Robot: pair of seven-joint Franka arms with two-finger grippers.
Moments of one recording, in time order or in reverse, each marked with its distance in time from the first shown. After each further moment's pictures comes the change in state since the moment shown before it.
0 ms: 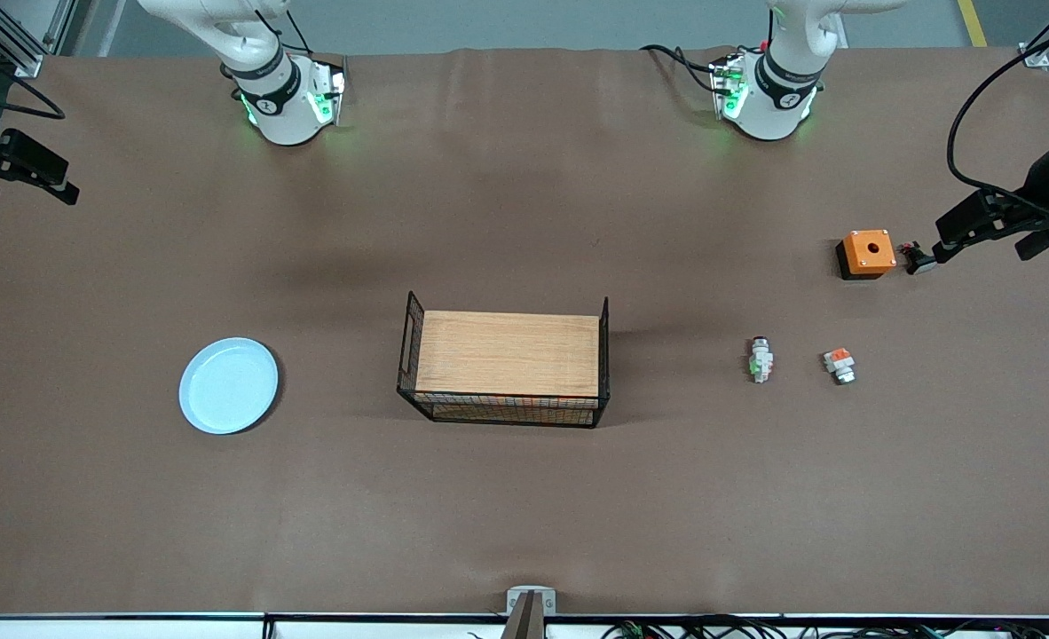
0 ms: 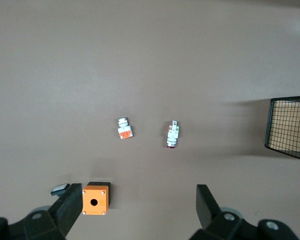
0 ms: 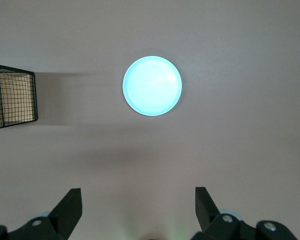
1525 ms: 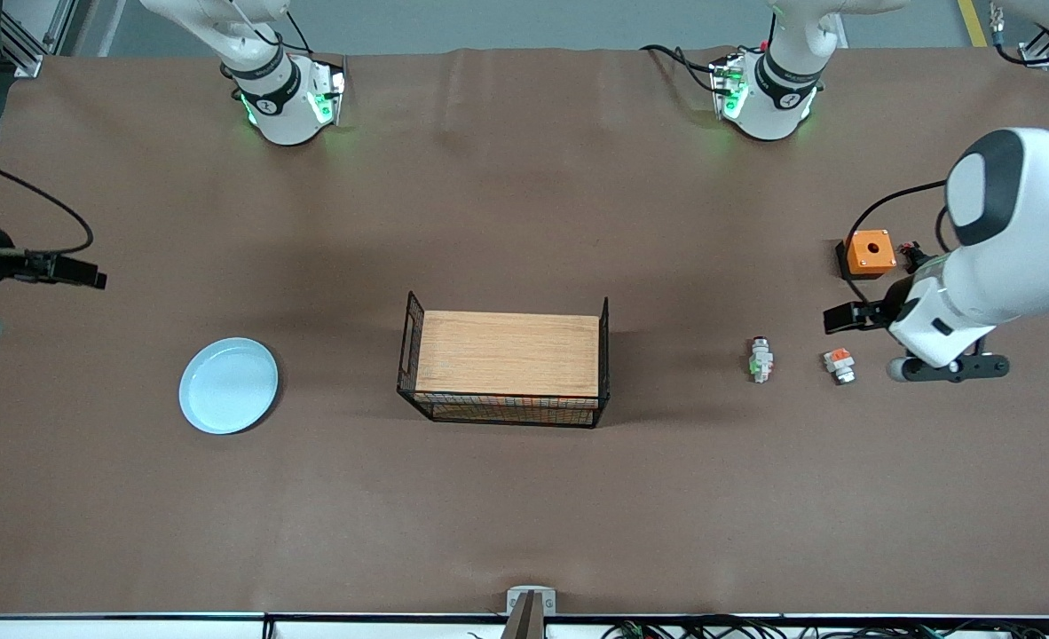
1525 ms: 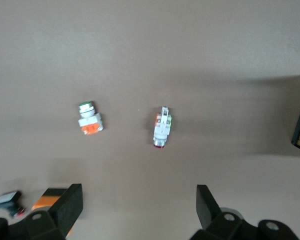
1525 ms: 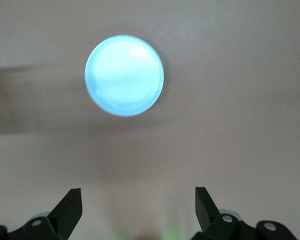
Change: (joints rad) left arm -0.021 0.237 -0.029 -0.187 -0.039 0.228 -0.039; right arm -0.086 0.311 -0.014 0.048 -0.013 0.093 -0.022
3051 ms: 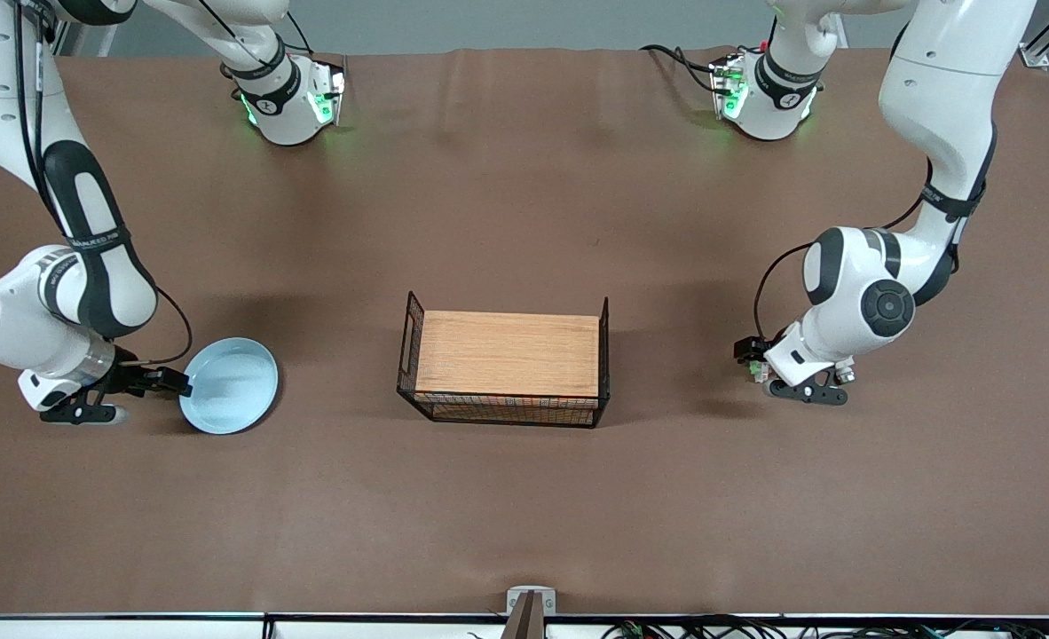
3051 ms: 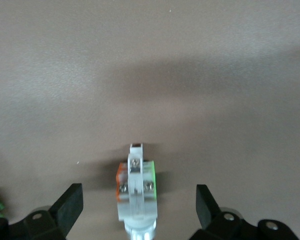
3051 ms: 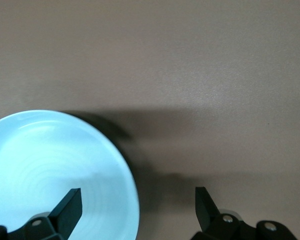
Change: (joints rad) left arm -0.003 0.273 -0.054 -0.274 0.000 0.602 0.156; right arm -0.075 0.380 0.001 -0.335 0.193 0.948 -0.309
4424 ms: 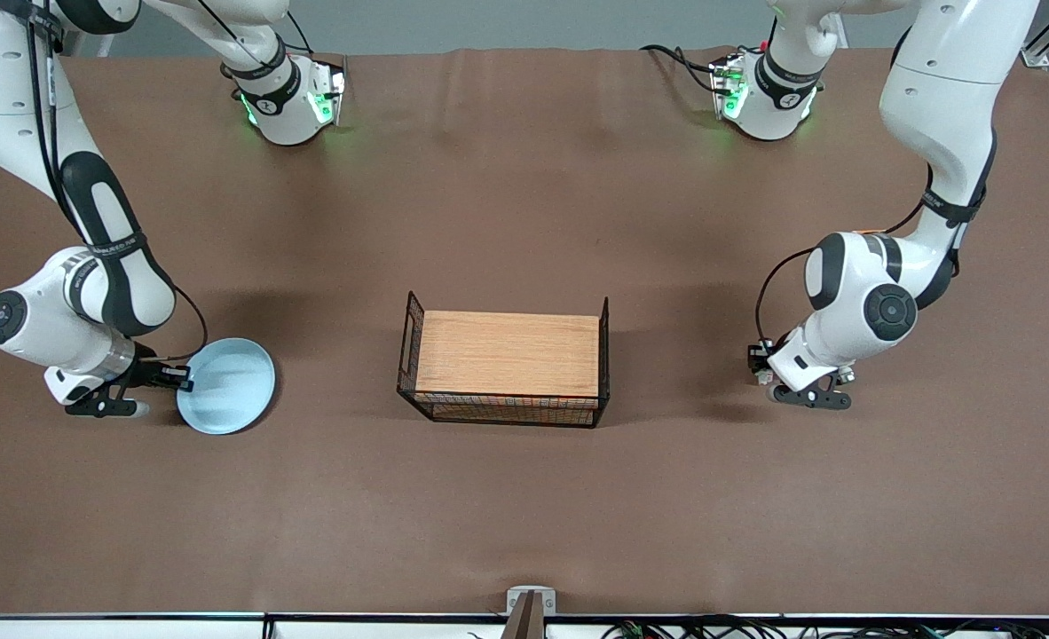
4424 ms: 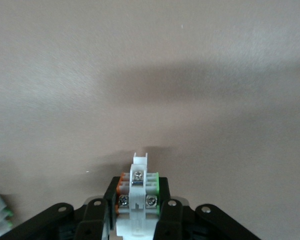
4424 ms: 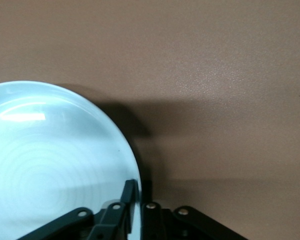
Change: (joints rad) left arm 0.010 -0.010 0.003 0.023 0.000 -0.018 -0.006; right arm 0.000 0.010 0.004 -0.024 0.007 -0.021 0.007
